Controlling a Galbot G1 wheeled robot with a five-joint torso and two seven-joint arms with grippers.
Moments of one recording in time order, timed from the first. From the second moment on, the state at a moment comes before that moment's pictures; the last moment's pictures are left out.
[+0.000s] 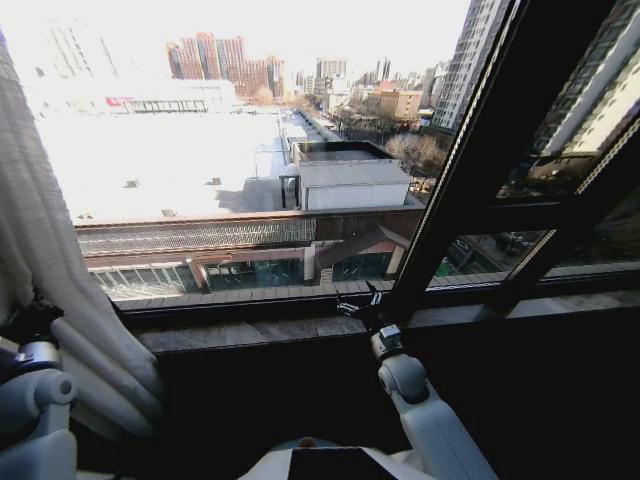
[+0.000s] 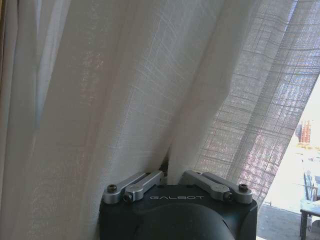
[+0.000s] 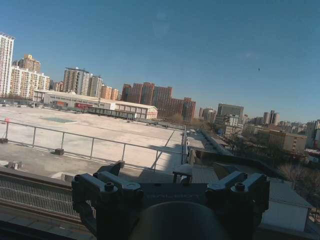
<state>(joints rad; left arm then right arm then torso) 1.40 -1.17 -1.22 -1.90 -0.57 0.19 -0.25 -1.30 1.30 0.33 1.86 0.07 -0.01 0.02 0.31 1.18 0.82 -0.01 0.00</state>
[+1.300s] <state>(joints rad) 1.41 -1.24 -1.06 -1.96 -0.45 0.20 -0.21 -1.29 1.31 0.34 1.82 0.08 0.00 0.02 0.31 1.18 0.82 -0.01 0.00</state>
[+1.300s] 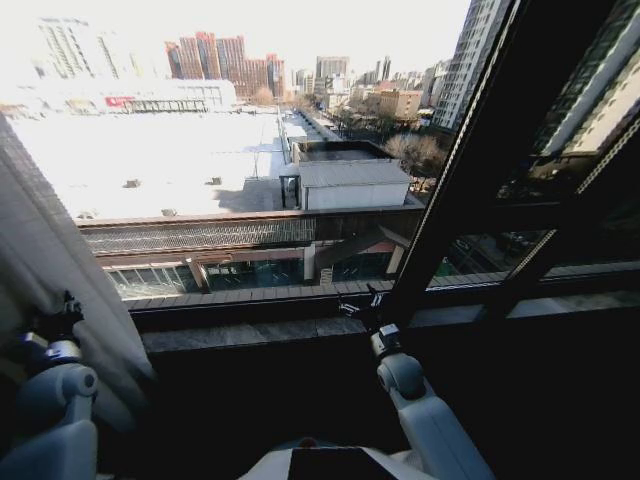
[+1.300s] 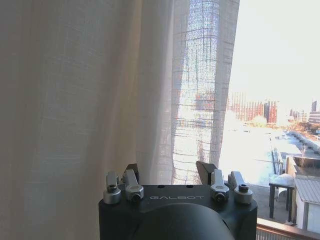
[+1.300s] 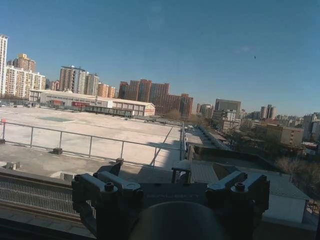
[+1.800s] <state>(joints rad) 1.59 -1.39 -0.90 -2.17 -0.22 0.16 -0.07 -1.32 1.31 0.34 1.88 0.10 -0.01 0.04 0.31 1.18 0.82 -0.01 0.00</state>
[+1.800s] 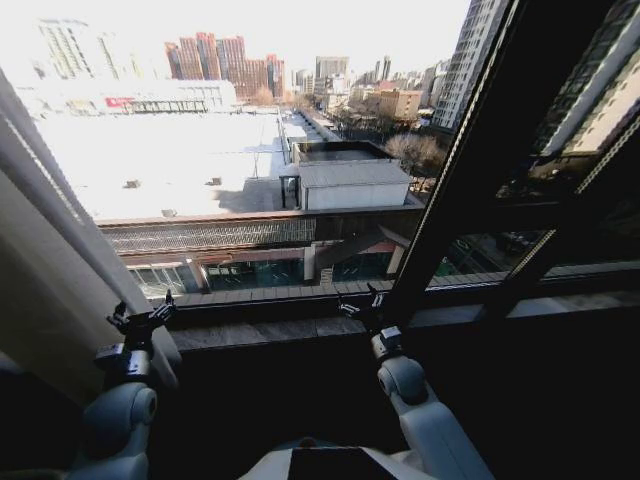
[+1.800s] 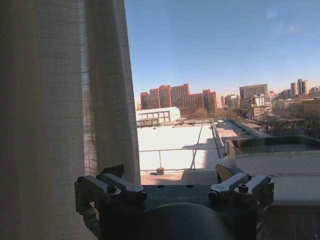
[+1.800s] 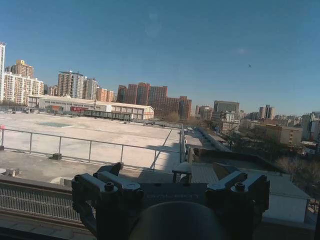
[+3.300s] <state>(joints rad) 1.66 -1.41 -0.93 -2.18 -0.21 0.09 -0.05 -1.34 1.31 0.36 1.96 0.14 -0.10 0.06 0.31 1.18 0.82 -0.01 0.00</state>
